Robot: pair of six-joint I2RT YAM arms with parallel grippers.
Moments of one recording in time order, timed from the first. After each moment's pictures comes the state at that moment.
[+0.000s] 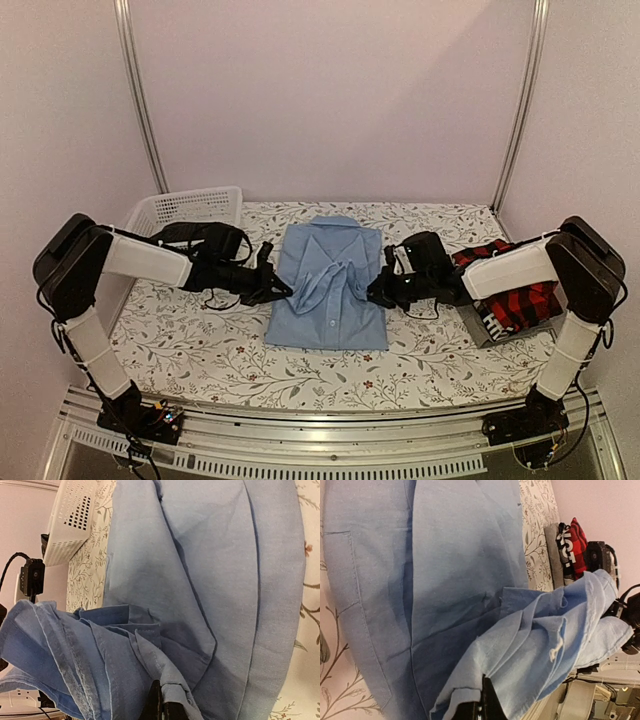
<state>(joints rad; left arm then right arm) -0.54 1.76 0.87 0.13 0.59 -0.75 0.69 1.78 0.86 0.24 -0.34 0.93</state>
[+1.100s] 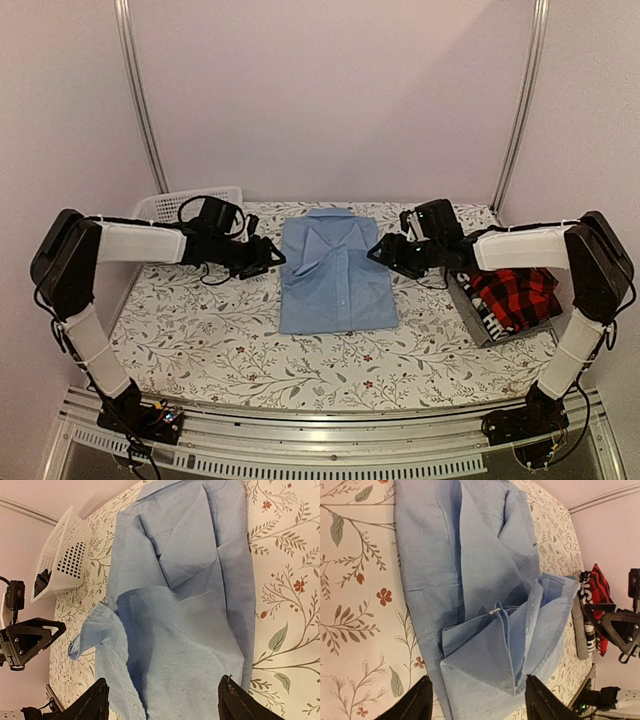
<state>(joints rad) -0.47 1.77 1.05 -0.06 0.38 -0.65 0.57 1.75 1.05 0.04 -0.23 0.76</state>
